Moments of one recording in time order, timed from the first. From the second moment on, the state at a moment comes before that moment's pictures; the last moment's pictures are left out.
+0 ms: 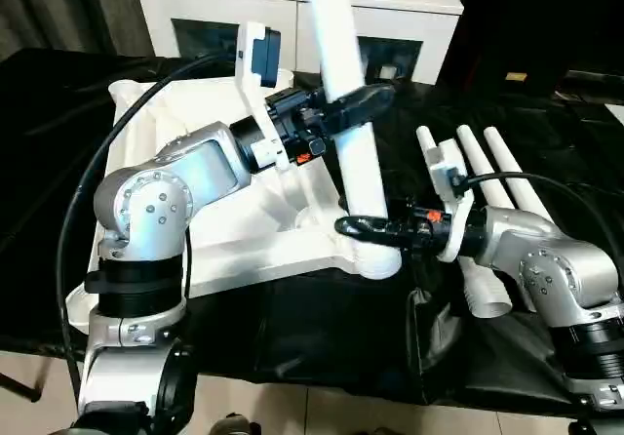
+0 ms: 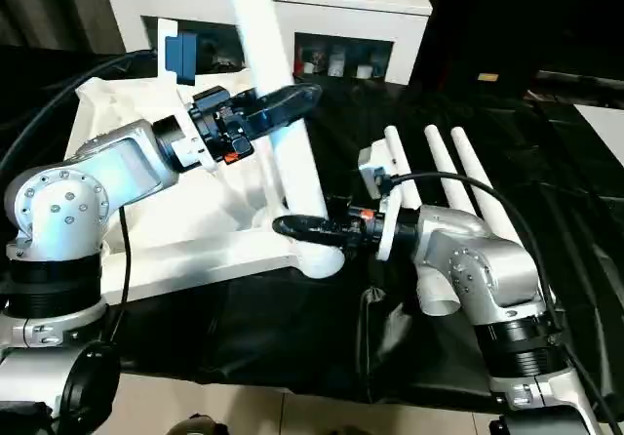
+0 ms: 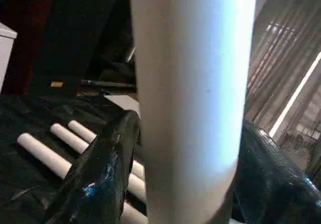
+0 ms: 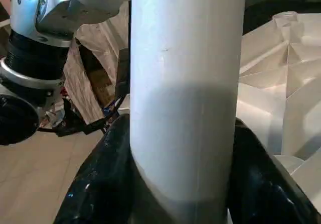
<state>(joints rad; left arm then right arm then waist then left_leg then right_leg) -0.76 0.16 0.15 -0.08 -0.79 0.98 -0.54 -0.47 -0.44 0.10 0.02 0.63 0.65 1.07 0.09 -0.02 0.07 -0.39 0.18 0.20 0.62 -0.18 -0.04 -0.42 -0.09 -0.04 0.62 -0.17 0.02</state>
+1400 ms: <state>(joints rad) -0.79 0.29 -0.11 -0.10 -0.65 0.87 -0.74 -0.56 -0.49 0.21 0.08 0.53 0.70 1.17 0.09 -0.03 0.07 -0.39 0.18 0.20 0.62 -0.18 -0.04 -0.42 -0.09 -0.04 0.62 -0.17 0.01</state>
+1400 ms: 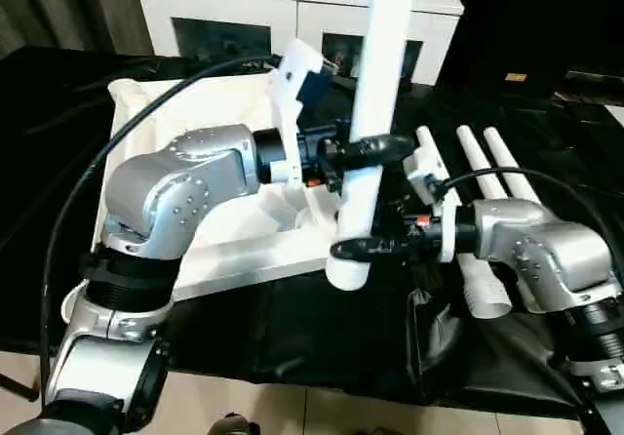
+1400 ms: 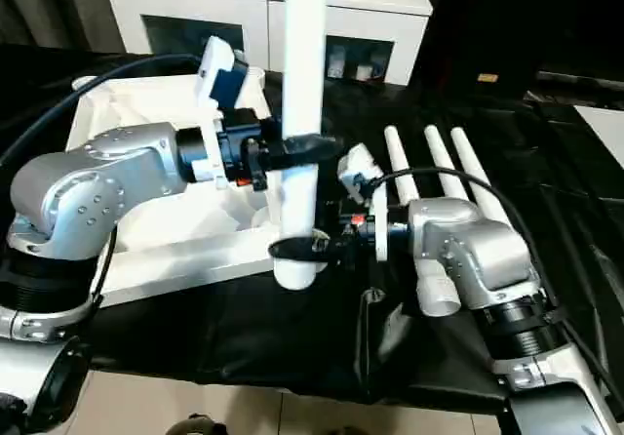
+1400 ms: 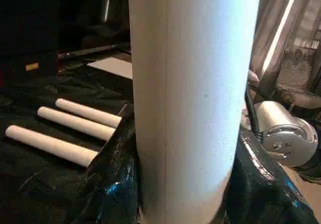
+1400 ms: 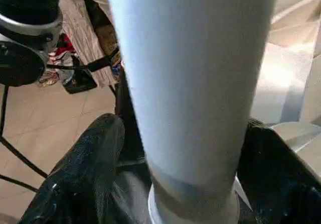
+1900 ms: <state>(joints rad) -0.79 0.29 -0.13 -0.11 -0.65 0.87 -0.76 -0.58 -0.50 0.24 0.09 0.49 0.68 1.19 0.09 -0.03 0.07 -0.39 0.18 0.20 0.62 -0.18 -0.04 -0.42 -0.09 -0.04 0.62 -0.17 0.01</state>
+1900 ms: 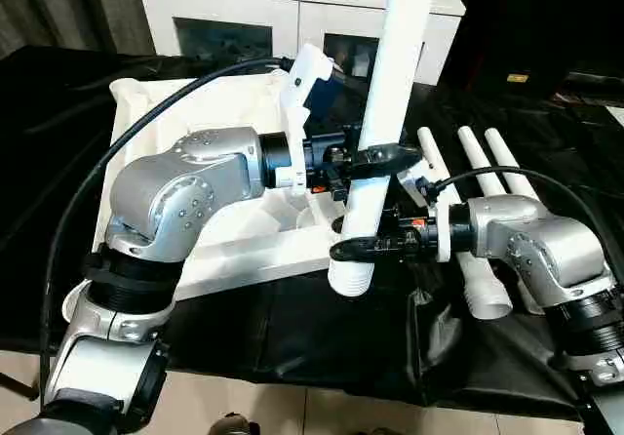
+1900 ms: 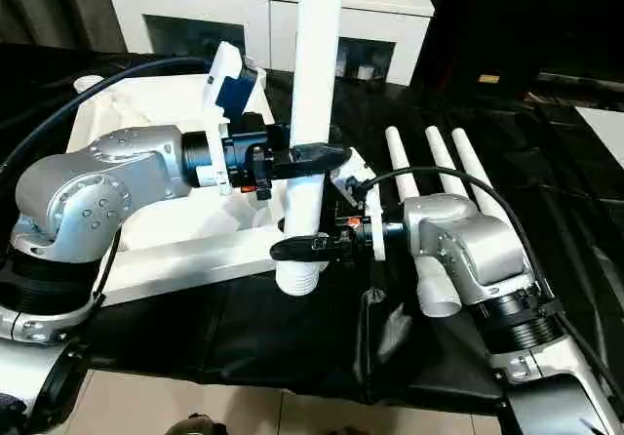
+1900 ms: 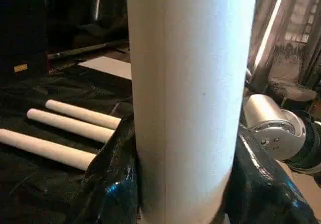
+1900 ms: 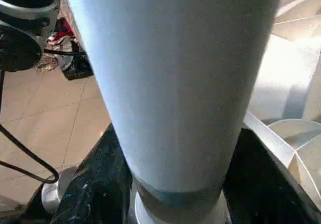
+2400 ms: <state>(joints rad) -0.79 0.29 -0.13 -0.10 -0.64 0.86 -0.76 -0.58 -0.50 0.24 0.09 0.47 0.66 1.20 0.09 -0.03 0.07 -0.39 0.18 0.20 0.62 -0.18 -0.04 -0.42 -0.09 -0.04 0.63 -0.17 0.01</state>
